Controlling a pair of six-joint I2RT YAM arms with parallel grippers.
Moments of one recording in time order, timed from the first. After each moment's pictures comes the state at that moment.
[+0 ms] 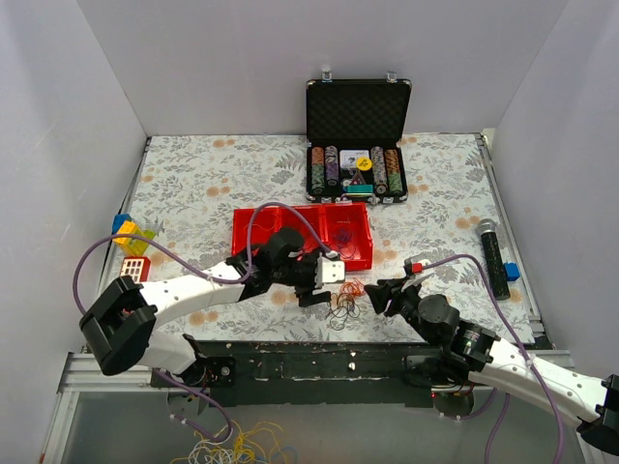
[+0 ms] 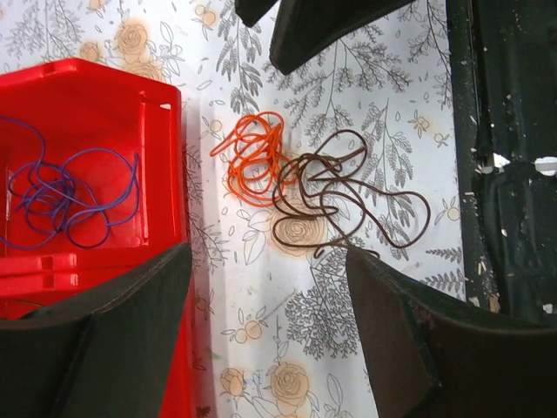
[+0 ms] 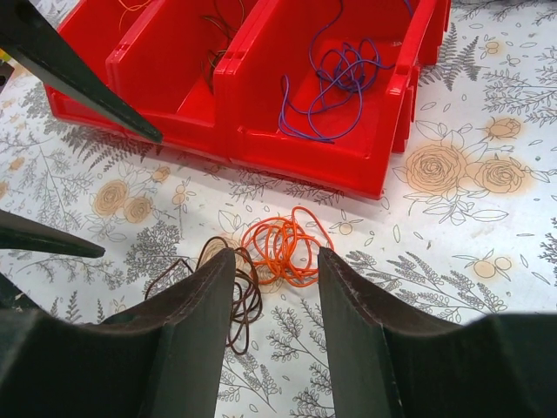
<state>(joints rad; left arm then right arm) -0.91 1.35 0.76 -0.05 0.48 0.55 1.07 0.31 0.09 -0.01 0.44 0.43</state>
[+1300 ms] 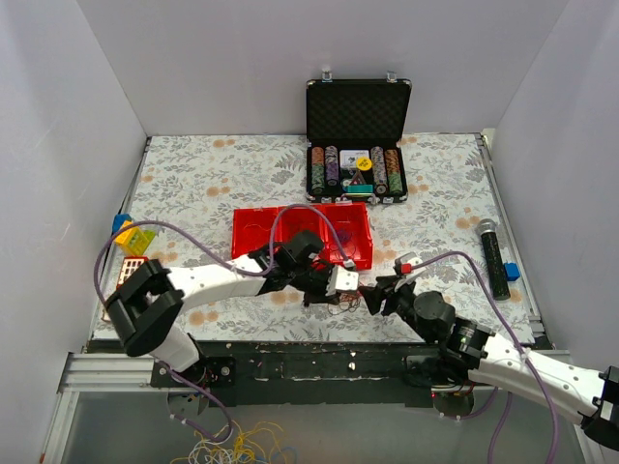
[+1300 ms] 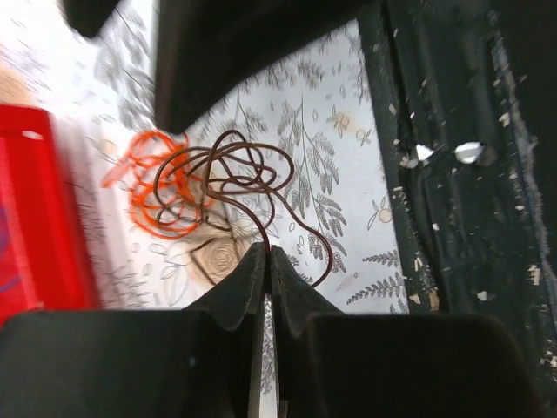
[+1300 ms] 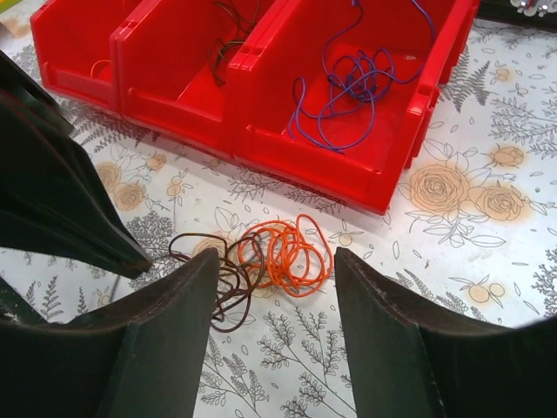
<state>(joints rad) -0.96 1.58 0.87 -0.15 0.60 0.58 1.07 0.40 0.10 0.06 0.42 0.33</state>
